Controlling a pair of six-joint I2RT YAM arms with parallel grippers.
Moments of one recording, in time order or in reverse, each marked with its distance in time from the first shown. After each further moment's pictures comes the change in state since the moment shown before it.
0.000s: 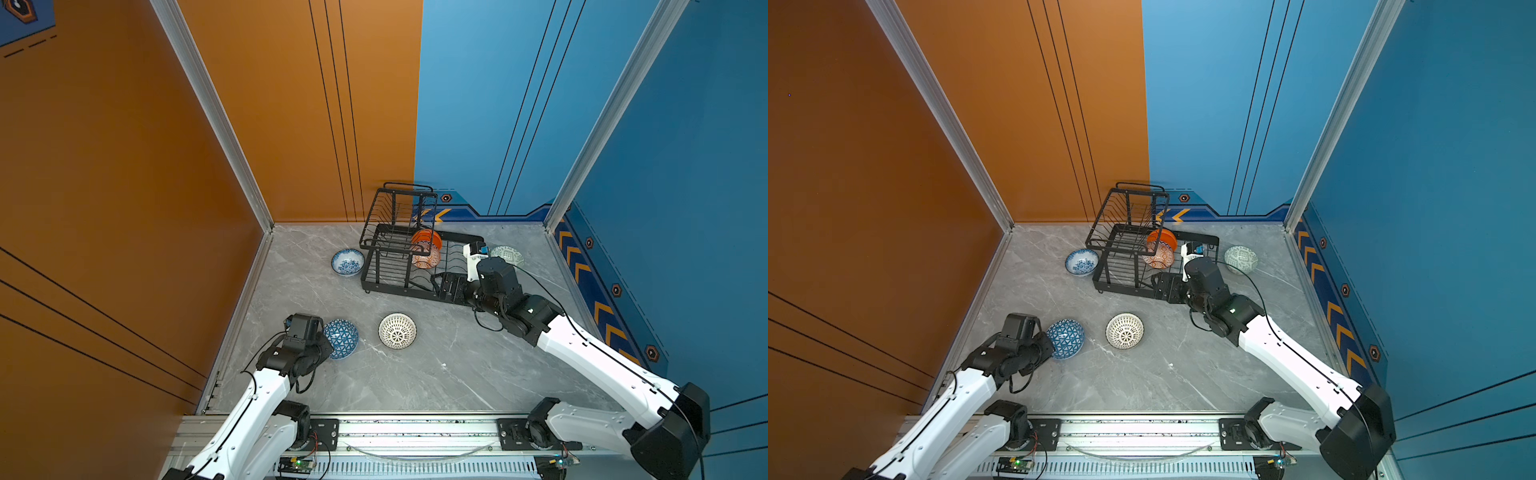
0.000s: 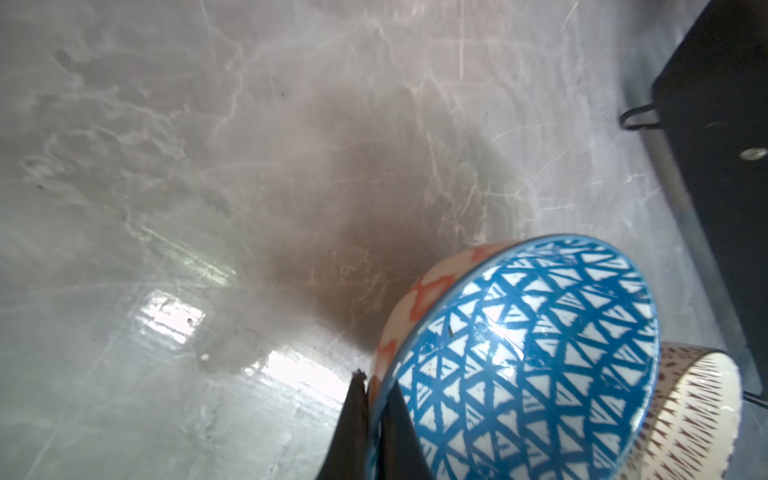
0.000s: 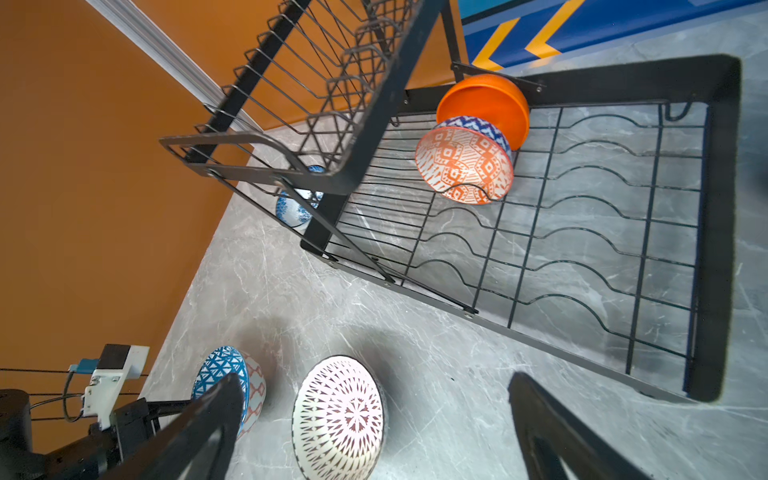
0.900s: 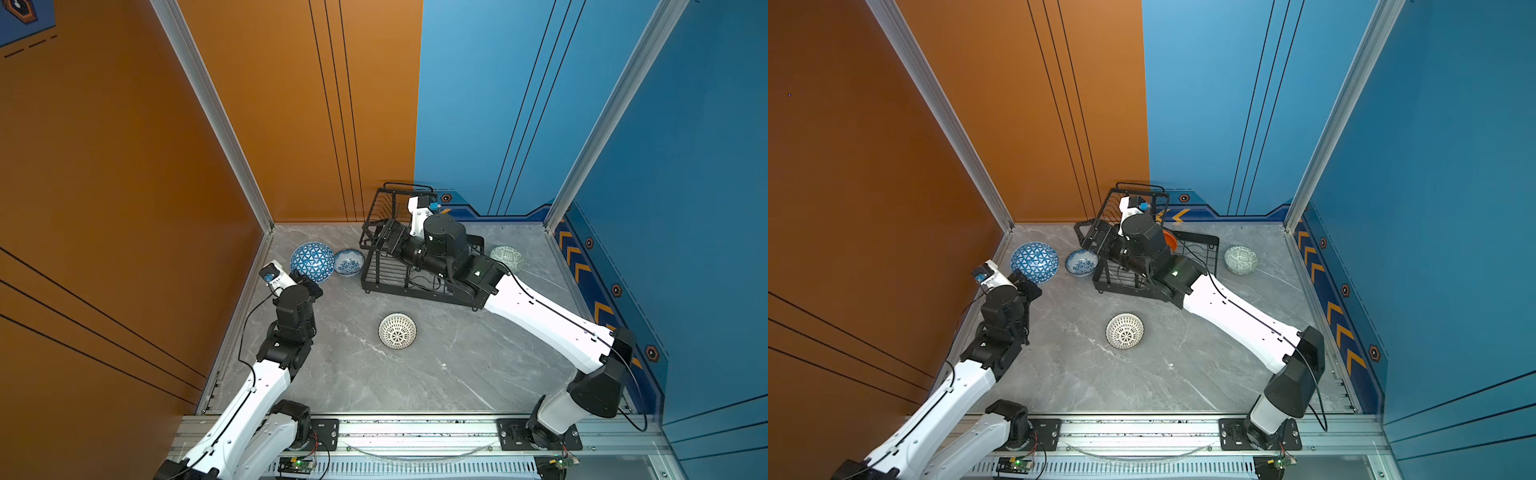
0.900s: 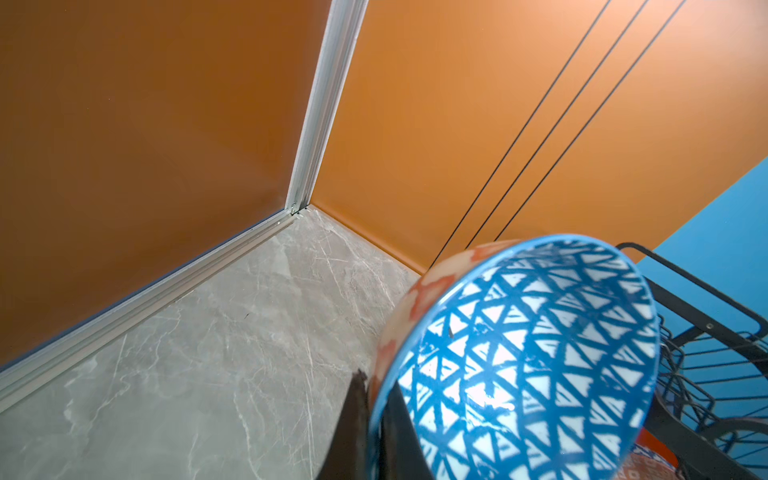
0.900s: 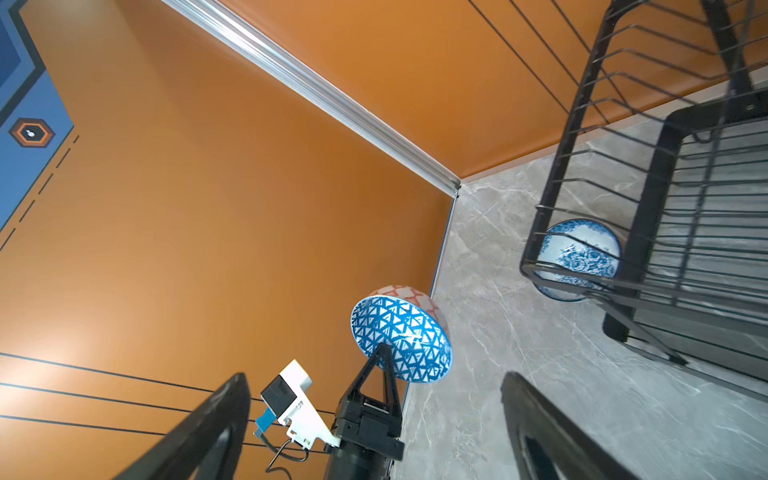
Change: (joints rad) left arm -0.069 0.091 0.102 0.863 -0.562 0.400; right arm 0.222 0.463 0.663 0.161 -0.056 0.424
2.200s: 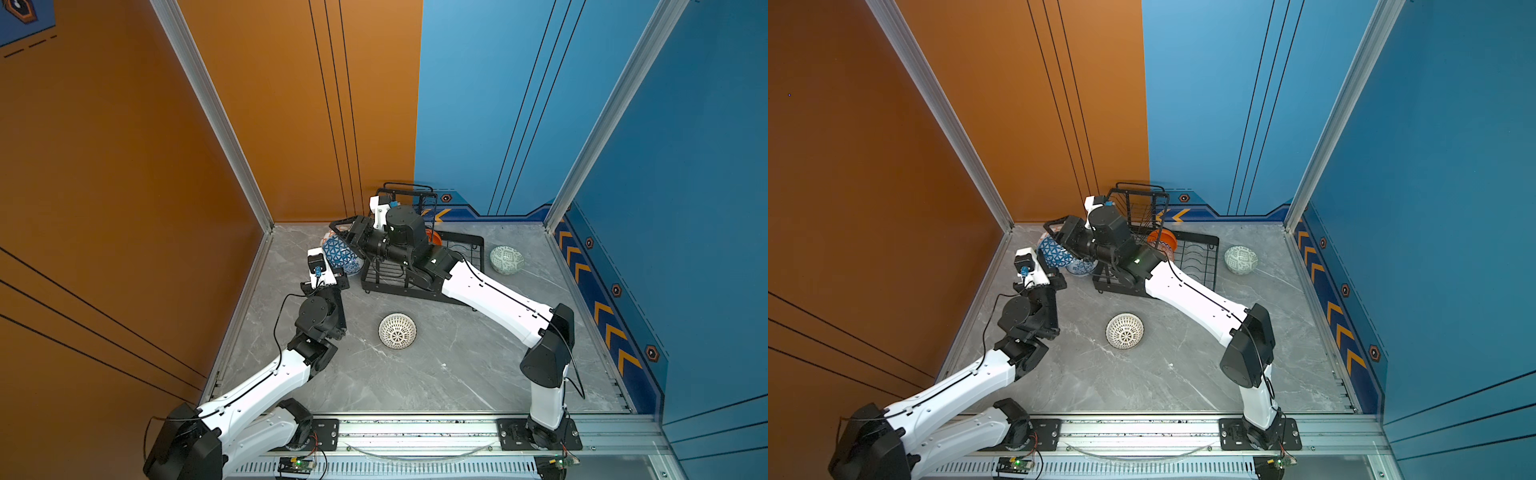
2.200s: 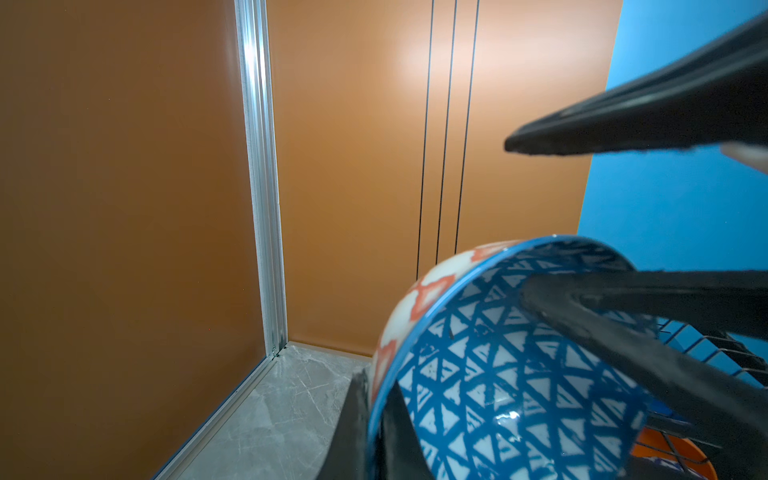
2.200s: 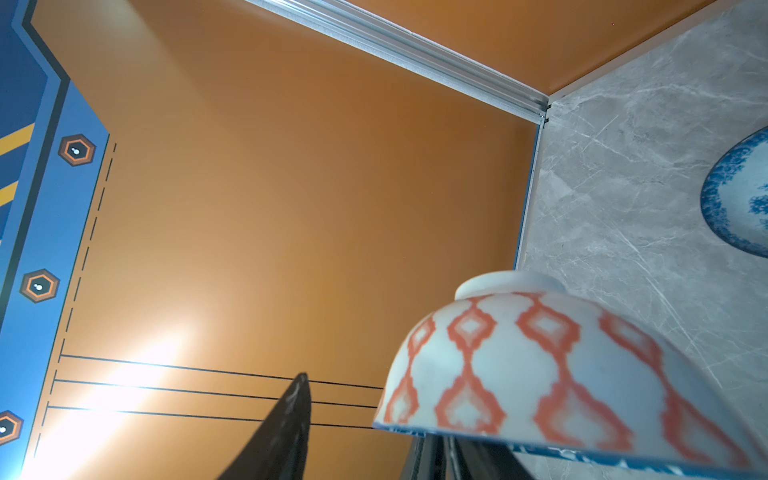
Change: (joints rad) left arm -0.332 0.151 -0.011 0.634 -0.248 0.674; right arm 0.024 0.280 0.263 0.082 -0.162 0.219
